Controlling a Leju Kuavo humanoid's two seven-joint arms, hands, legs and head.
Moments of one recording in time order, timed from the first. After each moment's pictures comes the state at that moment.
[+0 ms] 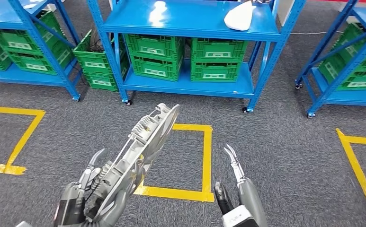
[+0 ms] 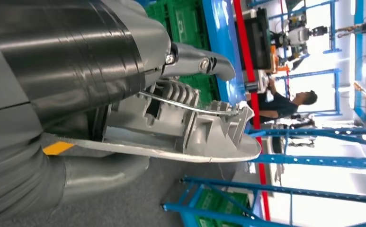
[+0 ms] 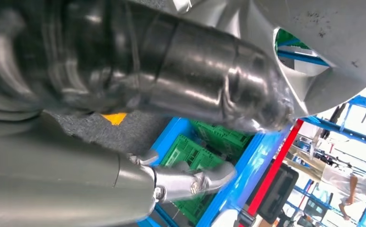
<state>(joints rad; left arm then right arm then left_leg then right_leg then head) 0.12 0.24 -0.89 -2.25 -0.36 0.51 0.05 0.09 -0.24 0.80 -2.29 0.62 -0.49 0.21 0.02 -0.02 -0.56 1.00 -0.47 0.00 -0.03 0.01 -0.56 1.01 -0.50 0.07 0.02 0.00</state>
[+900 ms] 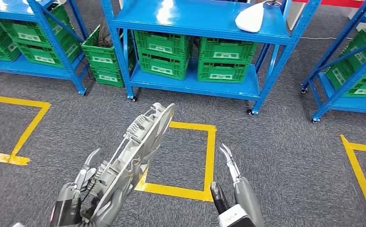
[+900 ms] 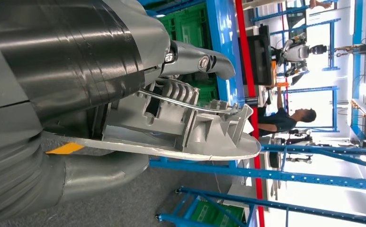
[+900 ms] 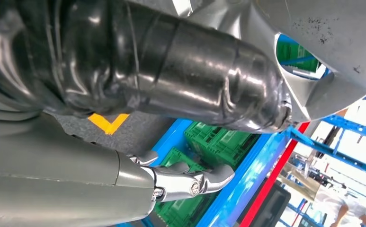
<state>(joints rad) 0.12 0.24 -0.88 -2.25 -0.36 0.51 0.05 0.09 -0.23 0.81 -2.28 0.61 -0.49 0.21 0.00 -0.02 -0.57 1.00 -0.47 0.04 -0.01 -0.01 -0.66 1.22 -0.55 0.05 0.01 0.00</state>
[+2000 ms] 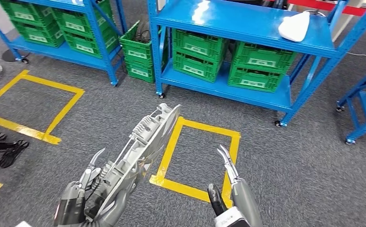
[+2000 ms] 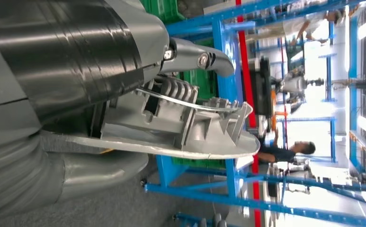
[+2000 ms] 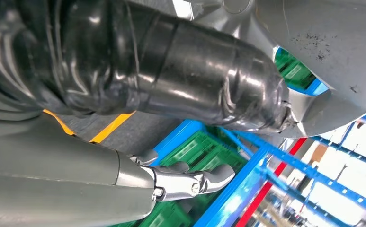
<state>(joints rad) 0.11 0.24 -0.88 -2.25 -0.35 0.50 0.04 0.07 -0.23 0.82 -2.28 0.63 -0.46 0.22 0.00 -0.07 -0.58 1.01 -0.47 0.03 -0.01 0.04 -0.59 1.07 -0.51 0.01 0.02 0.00</state>
